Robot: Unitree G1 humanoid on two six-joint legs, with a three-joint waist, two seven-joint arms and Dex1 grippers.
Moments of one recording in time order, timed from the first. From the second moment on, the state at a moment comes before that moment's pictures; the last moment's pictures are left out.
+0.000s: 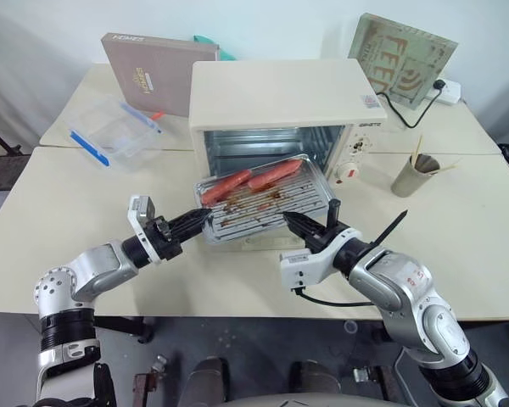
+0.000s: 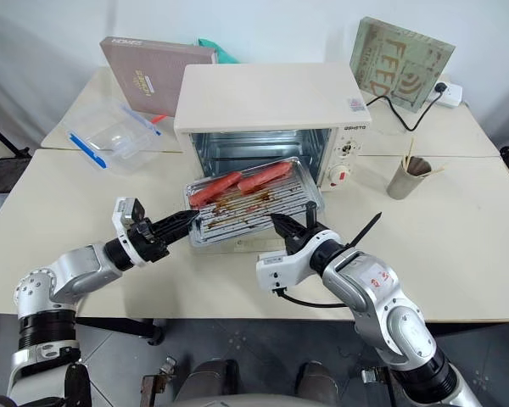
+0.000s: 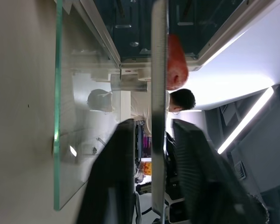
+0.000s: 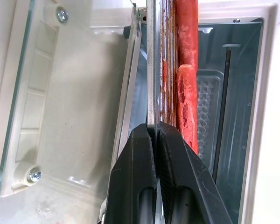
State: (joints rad) left arm -0.41 0.46 0.40 0.25 -1.94 1.31 0.21; right arm -0.28 -0.53 0.31 -0.58 -0.95 0.01 0.70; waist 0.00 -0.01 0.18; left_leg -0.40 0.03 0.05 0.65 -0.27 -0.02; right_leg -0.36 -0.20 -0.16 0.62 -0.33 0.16
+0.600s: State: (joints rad) left arm -0.40 0.44 0.37 0.20 -1.94 1.27 0.30; right arm -0.26 -0.47 0.29 -0.58 -0.83 0.03 0.75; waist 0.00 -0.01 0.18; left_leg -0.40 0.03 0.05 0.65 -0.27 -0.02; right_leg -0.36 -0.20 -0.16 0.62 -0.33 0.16
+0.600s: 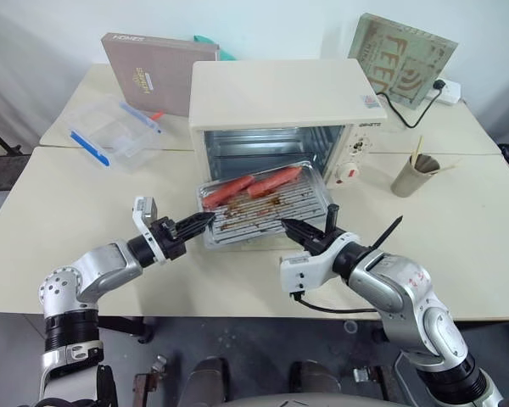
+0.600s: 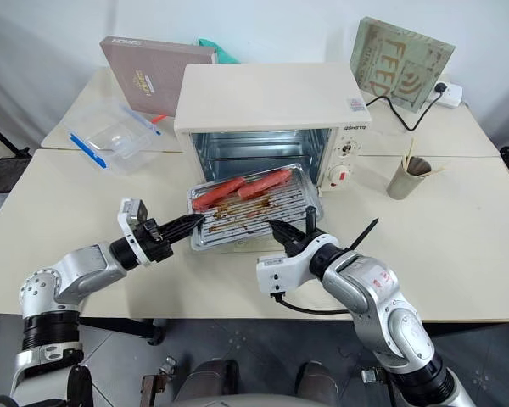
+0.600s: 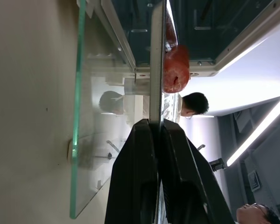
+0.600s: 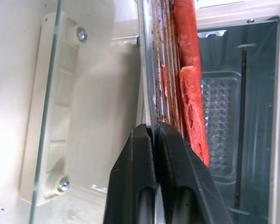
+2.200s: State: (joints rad) left arm 0.01 0.82 0.66 0.17 -1.94 1.37 0.02; right arm -0.37 -0.86 -0.01 0.06 0.13 -0.14 1.17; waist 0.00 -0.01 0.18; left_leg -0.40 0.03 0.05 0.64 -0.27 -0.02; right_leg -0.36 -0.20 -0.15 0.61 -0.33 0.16
